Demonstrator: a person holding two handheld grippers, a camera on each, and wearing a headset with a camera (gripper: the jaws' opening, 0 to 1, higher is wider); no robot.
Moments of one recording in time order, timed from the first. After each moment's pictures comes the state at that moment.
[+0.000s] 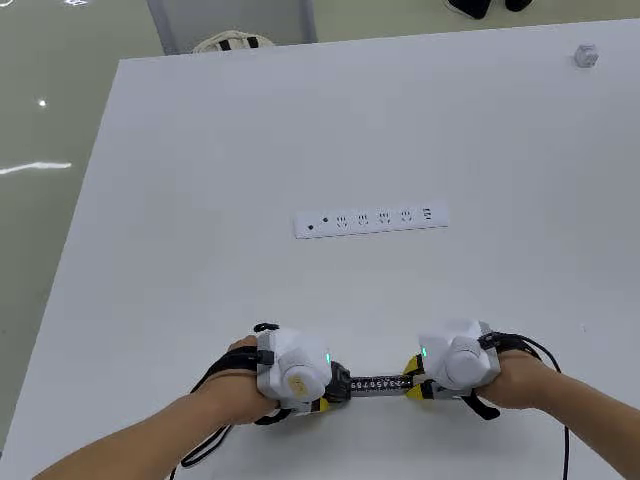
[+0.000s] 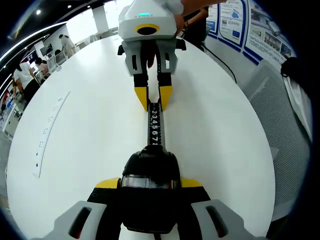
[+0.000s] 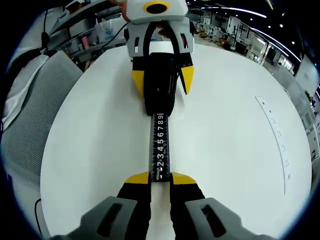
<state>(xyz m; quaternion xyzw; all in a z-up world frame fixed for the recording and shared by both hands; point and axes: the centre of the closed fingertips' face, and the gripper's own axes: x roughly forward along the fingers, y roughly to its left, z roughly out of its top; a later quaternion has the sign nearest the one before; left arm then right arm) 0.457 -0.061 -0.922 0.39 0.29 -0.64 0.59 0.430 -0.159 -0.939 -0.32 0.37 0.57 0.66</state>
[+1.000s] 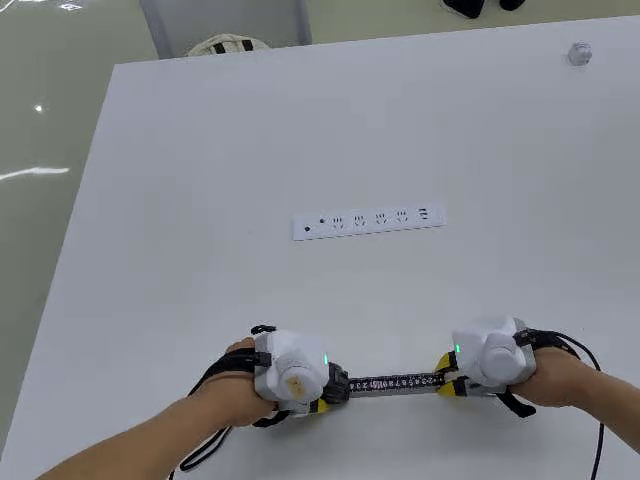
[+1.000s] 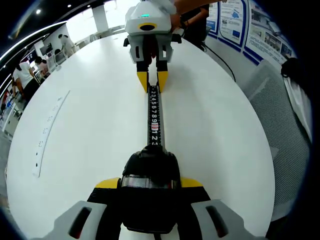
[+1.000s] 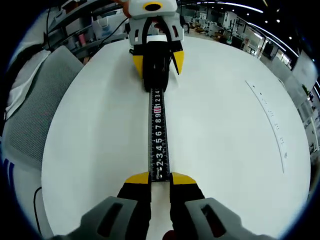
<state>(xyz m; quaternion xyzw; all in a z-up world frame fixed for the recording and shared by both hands) 0.458 -0.061 -0.922 0.39 0.29 -0.64 0.59 0.422 -0.214 -0.937 -0.33 0.39 0.55 0.66</state>
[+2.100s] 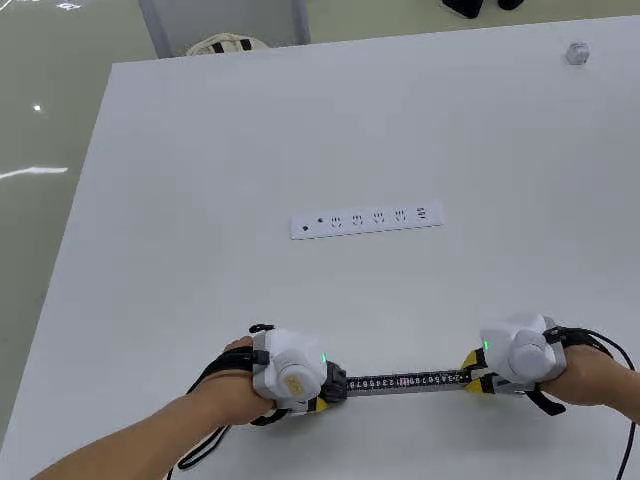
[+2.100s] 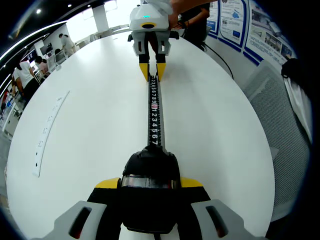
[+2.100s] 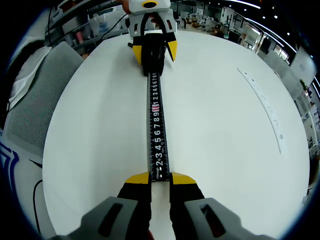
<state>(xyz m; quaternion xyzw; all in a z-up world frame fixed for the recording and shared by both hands) 0.457 -0.062 -0.922 0.39 0.29 -0.64 0.59 0.415 -0.256 -0.936 -0.34 0.41 0.54 0.66</state>
